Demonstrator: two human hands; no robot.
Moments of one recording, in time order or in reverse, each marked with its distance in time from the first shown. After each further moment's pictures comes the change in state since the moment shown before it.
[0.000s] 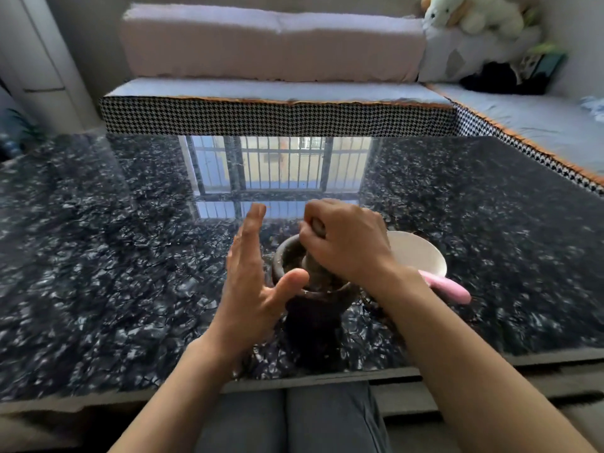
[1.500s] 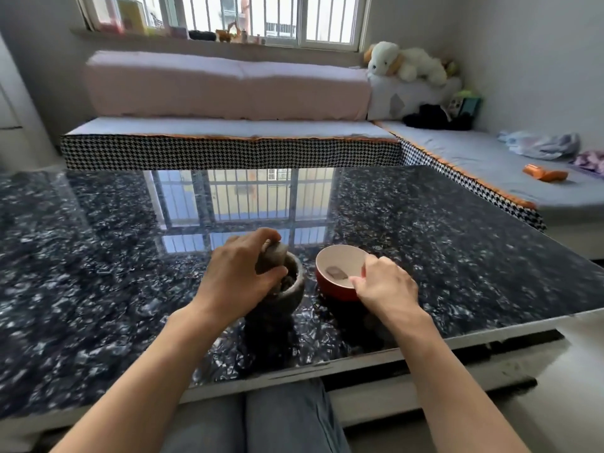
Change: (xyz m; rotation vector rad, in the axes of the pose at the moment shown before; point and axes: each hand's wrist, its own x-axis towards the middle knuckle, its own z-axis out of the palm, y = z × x) left_hand 0.021 0.057 0.008 0.376 -0.094 0.104; right_hand -0.079 0.078 -0.025 -0.212 -0.252 0.747
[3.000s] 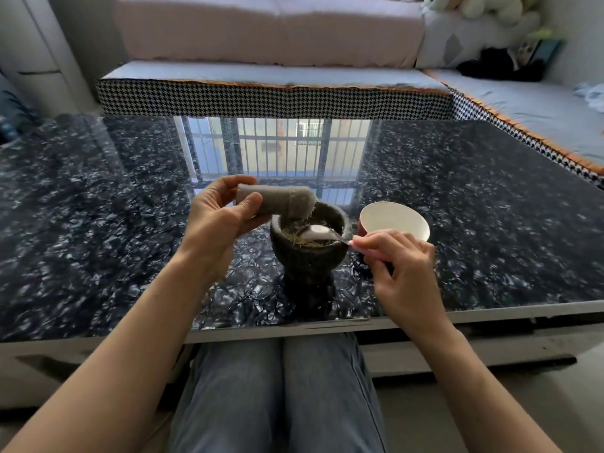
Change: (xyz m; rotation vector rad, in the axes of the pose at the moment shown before) left_hand -0.012 -0.047 -0.024 -1.122 0.211 -0.545; right_hand -0.053 -0.016 0.041 0.579 0.402 -0.585
